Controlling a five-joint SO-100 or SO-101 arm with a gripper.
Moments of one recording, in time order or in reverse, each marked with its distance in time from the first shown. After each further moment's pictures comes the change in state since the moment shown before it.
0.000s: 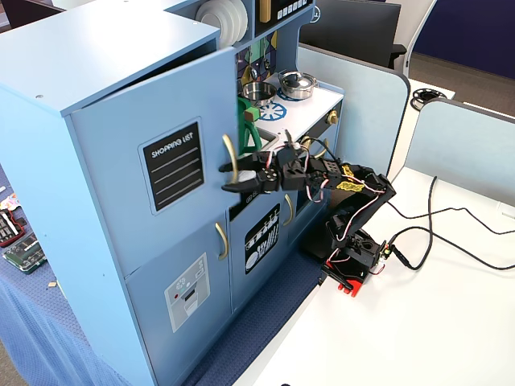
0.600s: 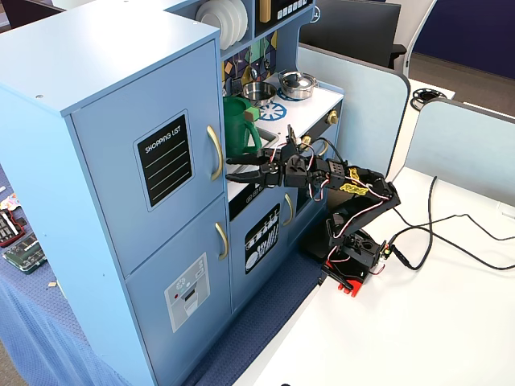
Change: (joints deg) arm 14.0 6.4 9.1 -0.4 7.3
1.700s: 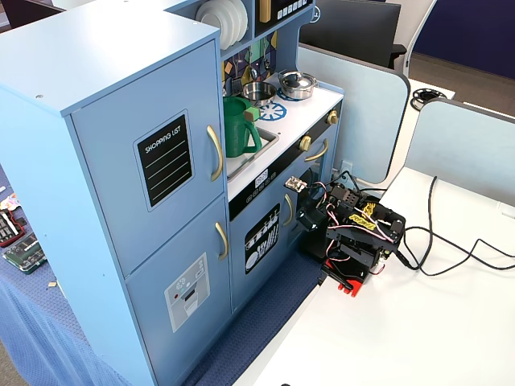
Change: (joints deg) arm 27.5 41.0 51.2 55.1 11.6
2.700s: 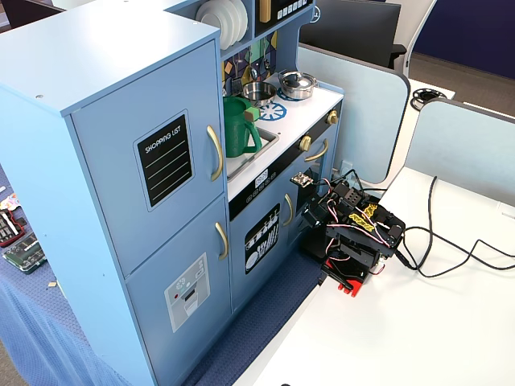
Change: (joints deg) arm 9.8 3.3 -1.2 13.7 1.4
